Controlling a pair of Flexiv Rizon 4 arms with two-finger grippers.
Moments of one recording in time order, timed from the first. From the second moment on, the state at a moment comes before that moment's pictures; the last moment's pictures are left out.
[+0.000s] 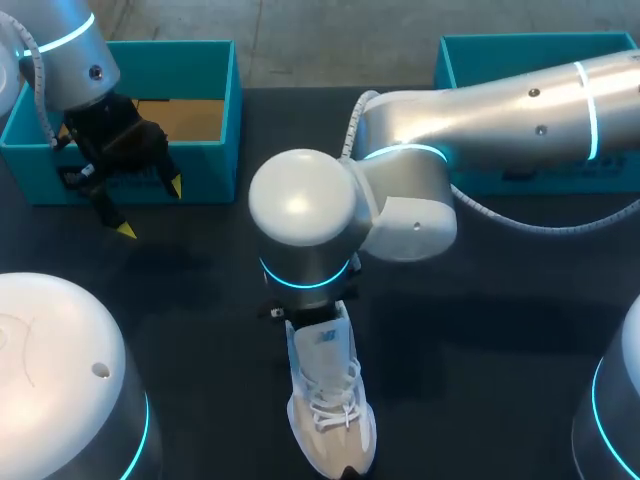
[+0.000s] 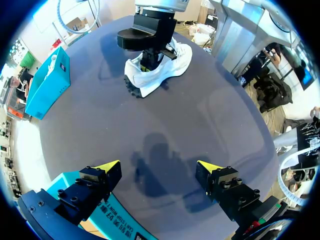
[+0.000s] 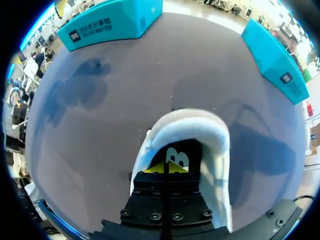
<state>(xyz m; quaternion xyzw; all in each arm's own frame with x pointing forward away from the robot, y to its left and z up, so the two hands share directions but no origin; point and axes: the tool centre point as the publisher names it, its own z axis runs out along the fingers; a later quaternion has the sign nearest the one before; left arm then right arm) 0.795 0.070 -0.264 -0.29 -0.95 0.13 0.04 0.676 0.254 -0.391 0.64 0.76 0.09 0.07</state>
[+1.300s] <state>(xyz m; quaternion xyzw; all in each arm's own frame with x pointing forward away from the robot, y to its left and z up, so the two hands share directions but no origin) 0.795 0.069 -0.264 -0.29 -0.95 0.13 0.04 0.686 0.245 -0.401 0.64 0.76 0.09 0.06</state>
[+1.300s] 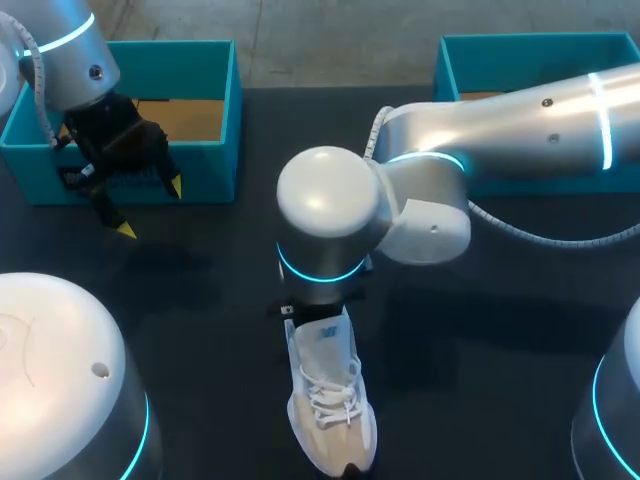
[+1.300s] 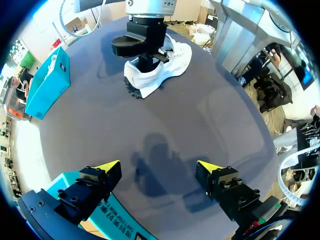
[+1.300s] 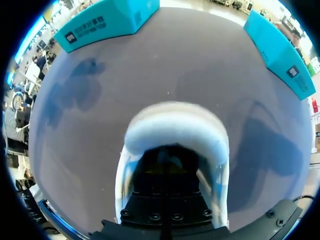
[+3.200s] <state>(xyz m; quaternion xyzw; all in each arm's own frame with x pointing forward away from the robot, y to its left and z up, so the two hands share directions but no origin) 0.795 0.070 -0.264 -0.29 -0.95 0.13 0.04 0.638 0.229 -0.355 0.60 0.80 0.02 -0.08</state>
